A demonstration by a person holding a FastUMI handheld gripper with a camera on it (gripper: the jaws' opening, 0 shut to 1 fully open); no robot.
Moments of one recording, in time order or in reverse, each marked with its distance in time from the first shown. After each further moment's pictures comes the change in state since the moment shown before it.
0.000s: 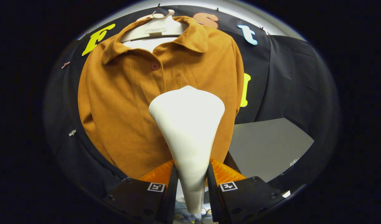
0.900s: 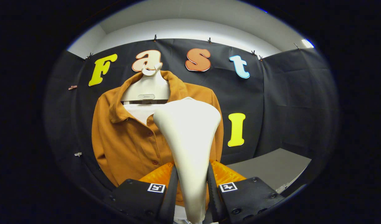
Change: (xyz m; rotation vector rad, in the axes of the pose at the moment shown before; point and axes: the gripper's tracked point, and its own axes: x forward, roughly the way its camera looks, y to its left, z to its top) arm -0.052 -0.038 0.109 0.028 -0.395 0.079
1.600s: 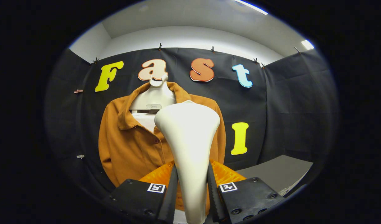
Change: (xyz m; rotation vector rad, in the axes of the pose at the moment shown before) arm -0.010 0.003 0.014 -0.002 -0.084 0.032
